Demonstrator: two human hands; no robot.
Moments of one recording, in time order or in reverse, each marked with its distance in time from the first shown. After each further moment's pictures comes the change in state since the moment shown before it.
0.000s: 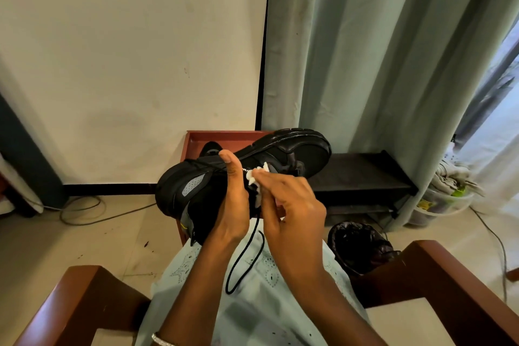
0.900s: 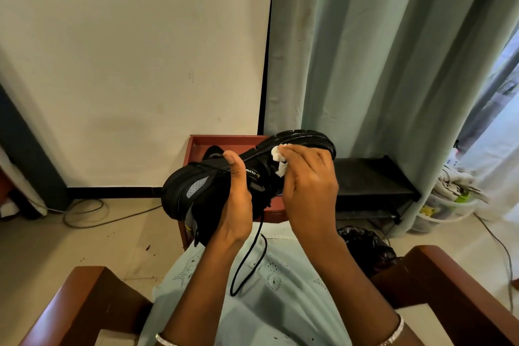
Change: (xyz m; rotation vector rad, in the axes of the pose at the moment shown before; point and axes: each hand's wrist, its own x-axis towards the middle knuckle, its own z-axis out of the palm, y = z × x) left_hand 0.002 0.002 0.003 -0.051 0.069 0.015; right_hand 0.041 0.036 0.004 -0.344 0.079 -0.099
